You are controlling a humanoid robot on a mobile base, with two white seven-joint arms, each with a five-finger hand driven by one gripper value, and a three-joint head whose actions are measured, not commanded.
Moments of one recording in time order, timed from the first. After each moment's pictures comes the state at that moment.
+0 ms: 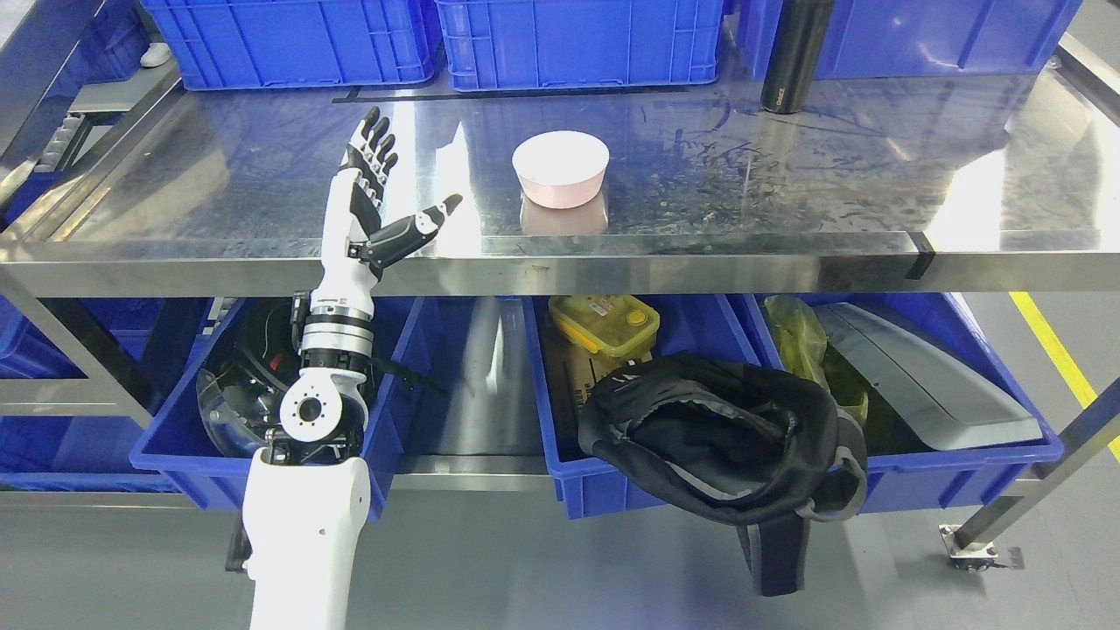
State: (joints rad) left arm -0.21 0.00 0.04 -1.56 0.05 -0.14 -0.06; right arm 0.00 0.00 0.05 0.00 0.06 -0.08 -0.03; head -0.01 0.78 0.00
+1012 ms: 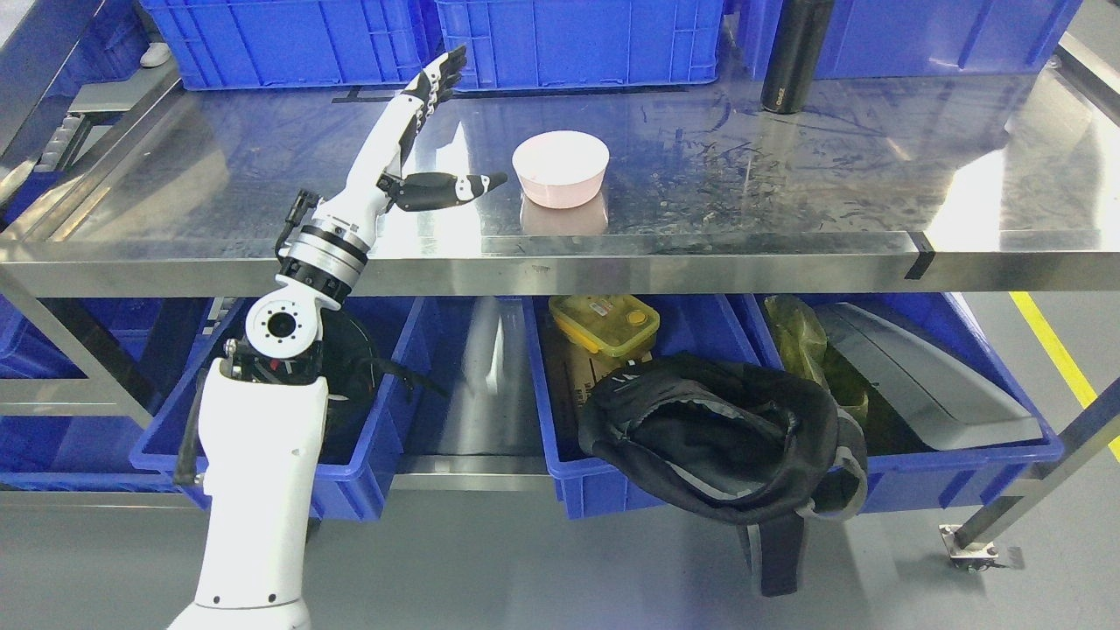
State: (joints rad) left arm -0.44 0.14 0.00 -1.53 -0.27 -0.11 -0.41; right arm 0.00 0.00 0.05 0.00 0.06 -0.08 -0.03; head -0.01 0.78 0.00
